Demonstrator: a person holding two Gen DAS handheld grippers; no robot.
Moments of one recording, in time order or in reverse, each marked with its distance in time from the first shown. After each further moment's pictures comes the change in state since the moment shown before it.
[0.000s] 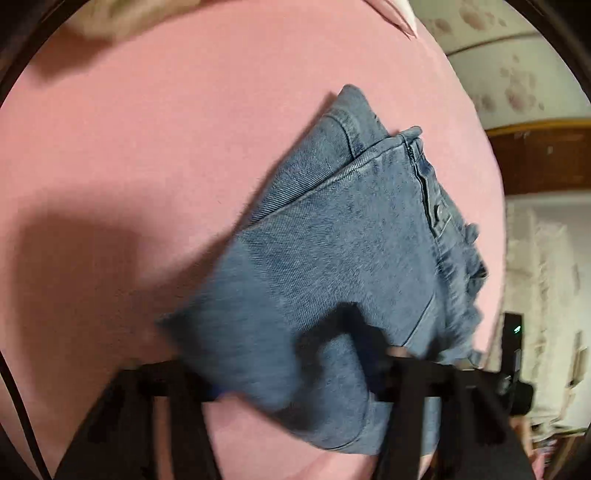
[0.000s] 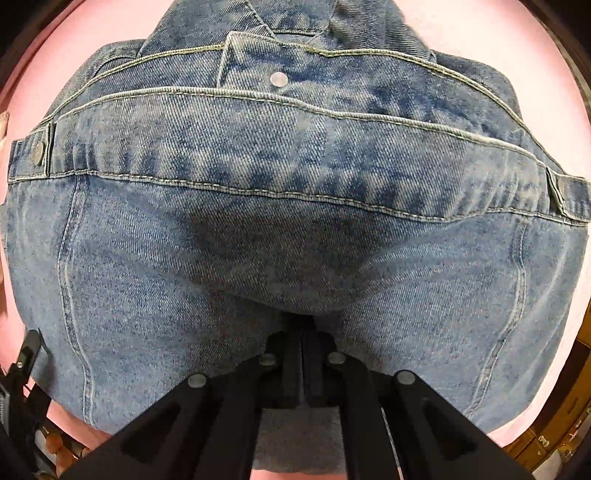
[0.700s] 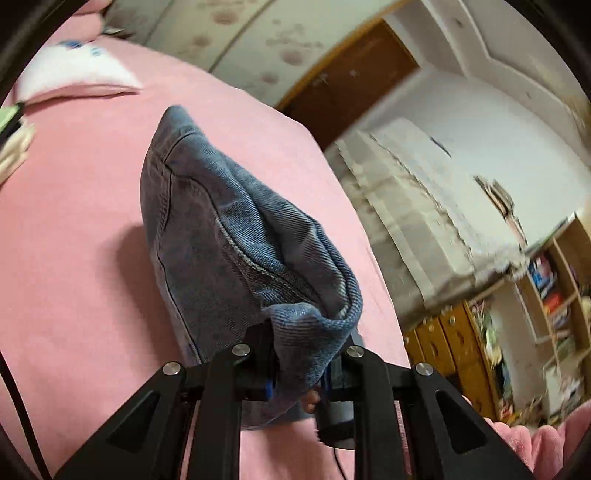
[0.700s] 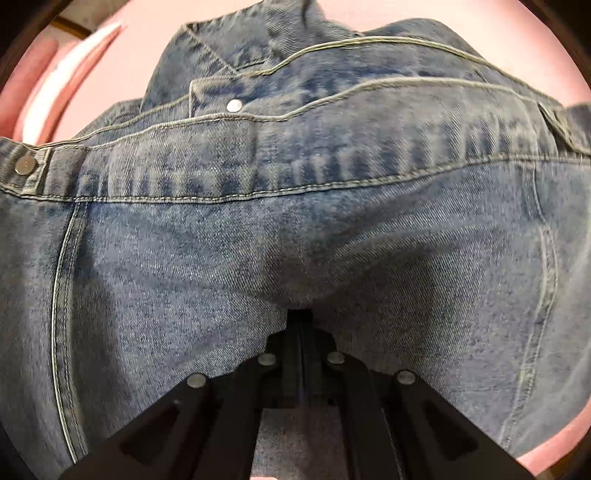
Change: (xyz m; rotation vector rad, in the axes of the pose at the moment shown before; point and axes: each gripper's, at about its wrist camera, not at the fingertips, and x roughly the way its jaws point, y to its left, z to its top) left arm -0.104 -0.194 -0.115 0.692 -0.120 -0.427; right arm 0.009 -0.050 -0.006 0.109 -0.177 0.294
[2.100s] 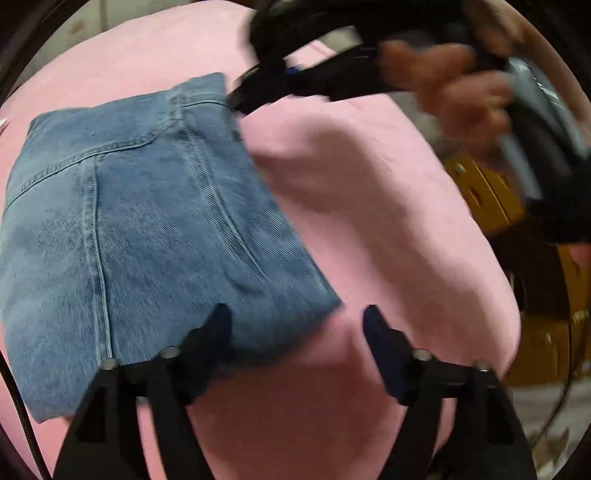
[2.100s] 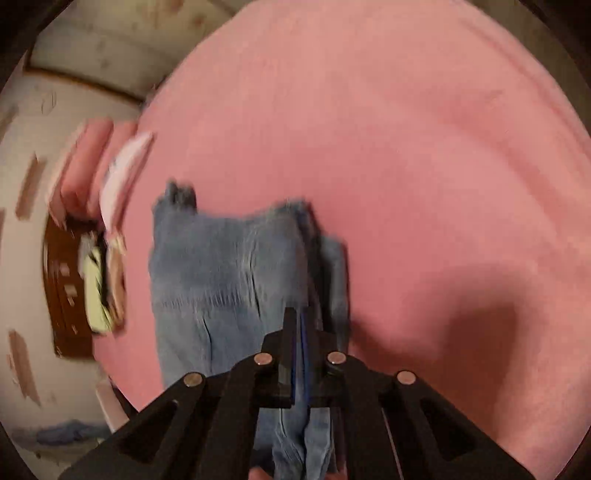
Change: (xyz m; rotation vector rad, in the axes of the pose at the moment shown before) left arm 0.274 -0.220 -0.187 0.410 0.520 0.275; right arm -0.139 -0.266 0.026 -0.029 -0.148 0.310
